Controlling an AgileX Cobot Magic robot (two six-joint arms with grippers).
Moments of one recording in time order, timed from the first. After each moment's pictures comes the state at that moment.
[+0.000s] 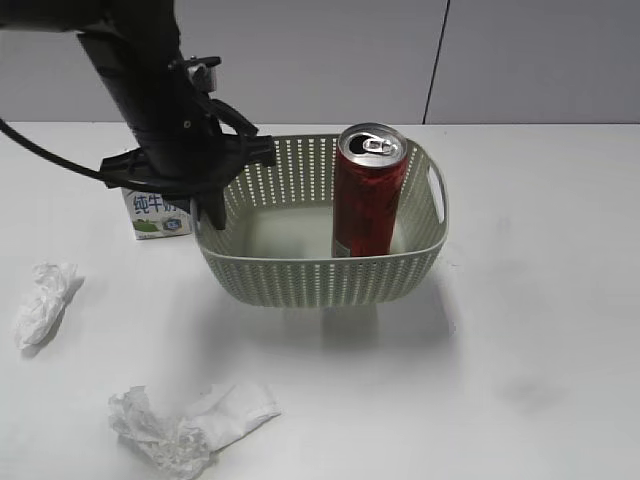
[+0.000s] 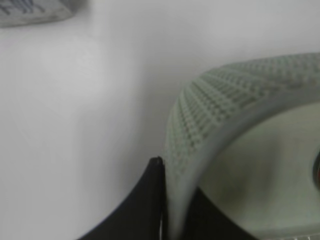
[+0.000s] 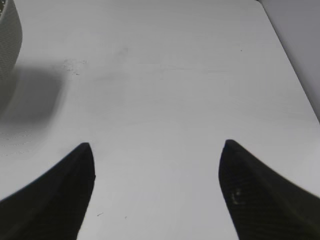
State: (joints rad) left arm -0.55 1.92 -1.46 -0.14 1.00 -0.46; right arm 0.04 0.00 -0.41 0.00 0.95 -0.03
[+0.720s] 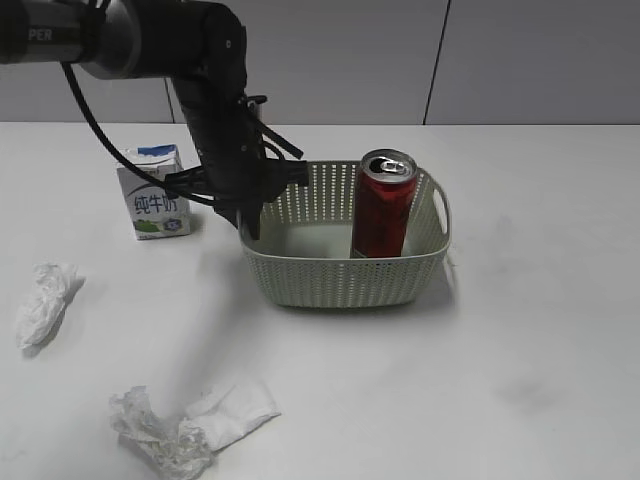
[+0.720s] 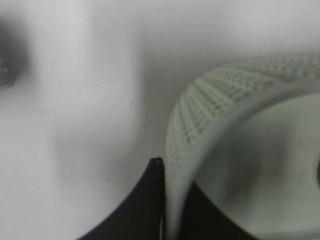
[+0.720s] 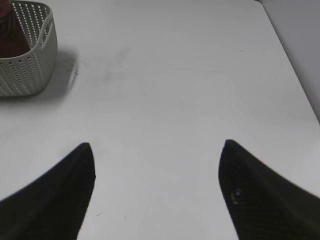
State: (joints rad) left arm -0.54 2.26 -1.80 -0.14 1.08 -0.43; right arm 0.04 0.00 -0.41 0.00 0.95 -0.04
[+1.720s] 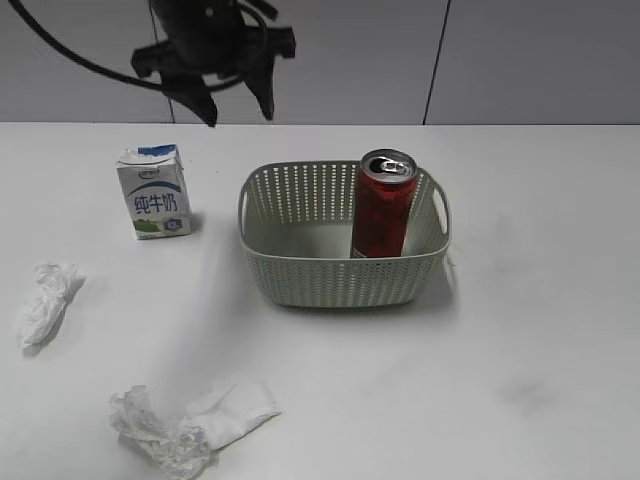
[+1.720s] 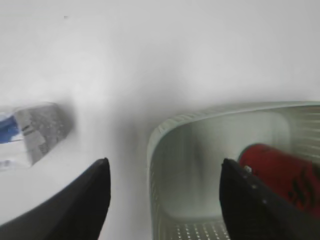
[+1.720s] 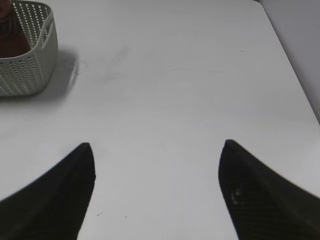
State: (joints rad) left arm -0.50 2.14 -2.02 -0.12 1.21 -0.34; right arm 0.04 0.00 -0.41 0.00 0.95 -0.04
